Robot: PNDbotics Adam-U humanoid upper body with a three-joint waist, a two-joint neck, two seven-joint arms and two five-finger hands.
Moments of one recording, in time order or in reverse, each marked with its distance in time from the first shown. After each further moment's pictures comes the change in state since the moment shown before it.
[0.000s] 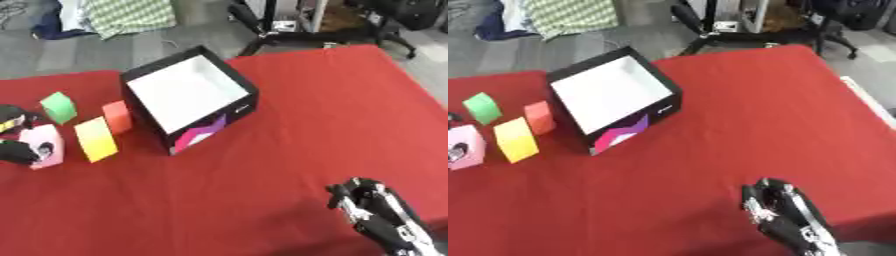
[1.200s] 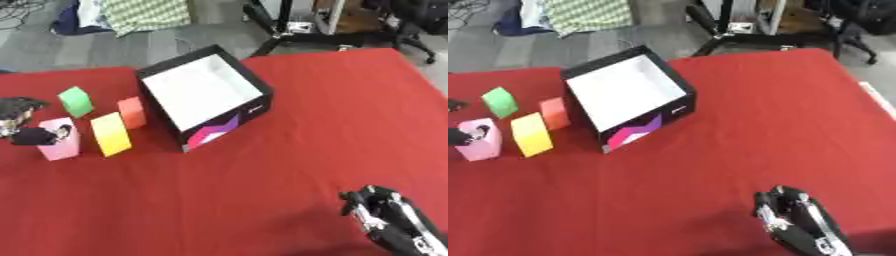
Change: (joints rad) left arm -0.038 -0.045 0.004 0.182 -0.043 -0.005 0.189; right arm 0.006 -0.001 0.003 0.000 0.000 0.001 0.003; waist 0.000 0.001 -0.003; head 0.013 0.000
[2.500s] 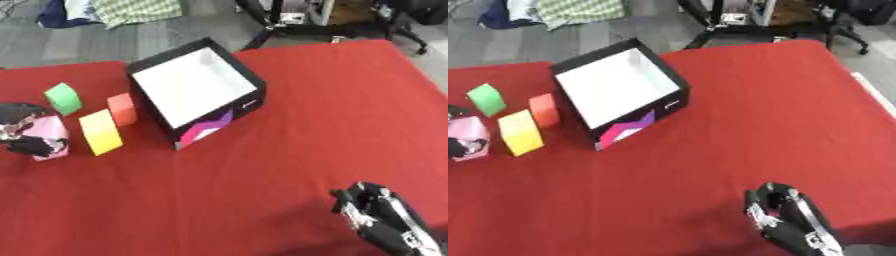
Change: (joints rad) left arm -0.027 -0.038 -0.019 0.058 -0.031 -0.087 -0.047; right arm -0.007 0.004 0.009 0.000 0.017 0.003 0.005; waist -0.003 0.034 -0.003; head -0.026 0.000
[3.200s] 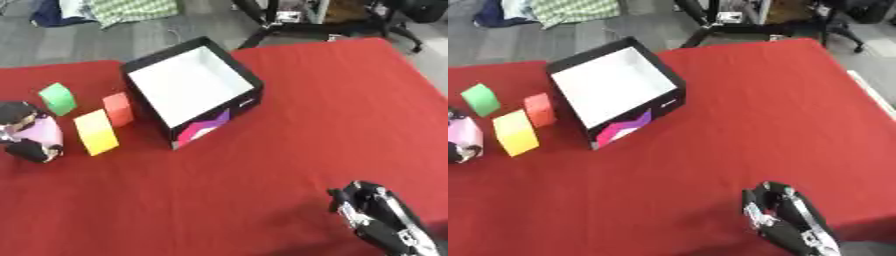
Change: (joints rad) left arm -0.027 0.028 0.001 -0.103 0.061 0.003 0.031; right arm 0.007 0.000 0.000 0.000 0.005 -0.001 0.001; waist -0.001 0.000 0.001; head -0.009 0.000
